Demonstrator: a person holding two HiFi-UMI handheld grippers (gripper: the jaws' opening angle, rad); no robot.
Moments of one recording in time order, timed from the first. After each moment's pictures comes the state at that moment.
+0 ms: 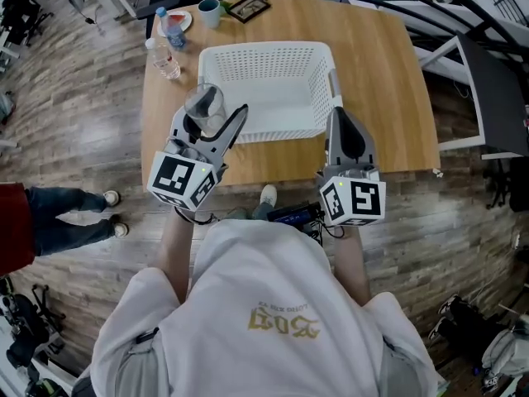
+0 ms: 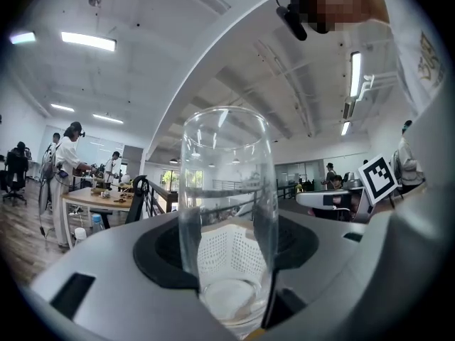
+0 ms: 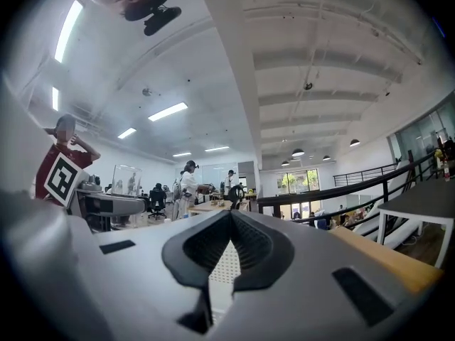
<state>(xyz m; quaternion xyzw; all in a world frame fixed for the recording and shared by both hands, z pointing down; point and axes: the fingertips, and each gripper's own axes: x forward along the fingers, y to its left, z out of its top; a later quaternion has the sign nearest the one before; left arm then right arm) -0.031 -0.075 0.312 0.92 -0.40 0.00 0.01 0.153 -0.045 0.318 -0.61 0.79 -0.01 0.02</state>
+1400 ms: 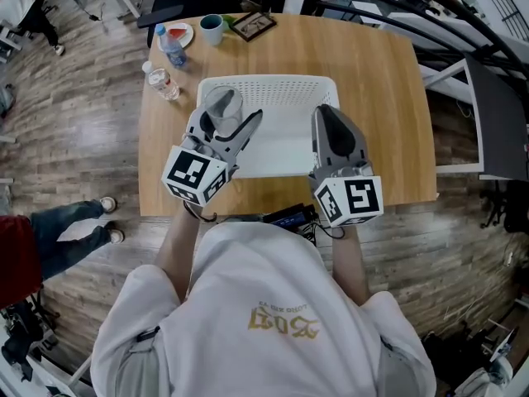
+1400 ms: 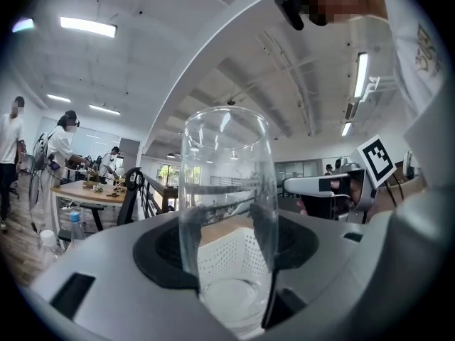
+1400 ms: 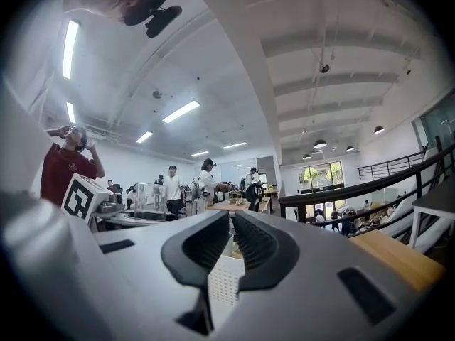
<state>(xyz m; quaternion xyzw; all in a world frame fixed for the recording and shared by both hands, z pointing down) -0.001 -0.166 0.332 0.92 -0.39 0.01 0.03 0.123 -0.144 0.307 -0.54 0.84 -0.03 0.01</state>
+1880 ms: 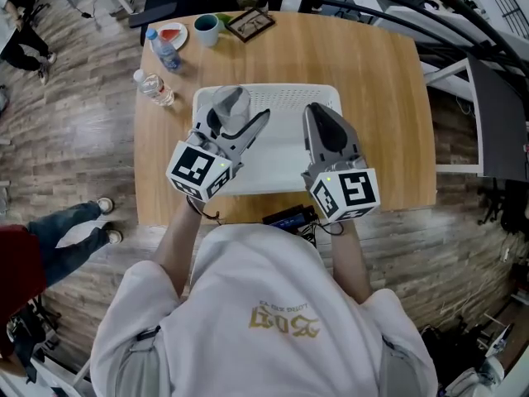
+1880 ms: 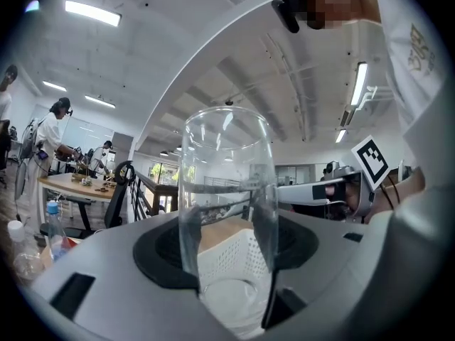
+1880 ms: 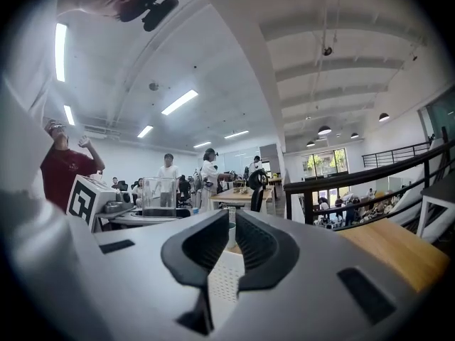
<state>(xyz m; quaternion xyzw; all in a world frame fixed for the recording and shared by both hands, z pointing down) 0.013 -0.210 0.348 0.93 -0.36 0.00 0.04 0.108 -0.192 0.334 -0.52 0.85 -0.07 -0.02</state>
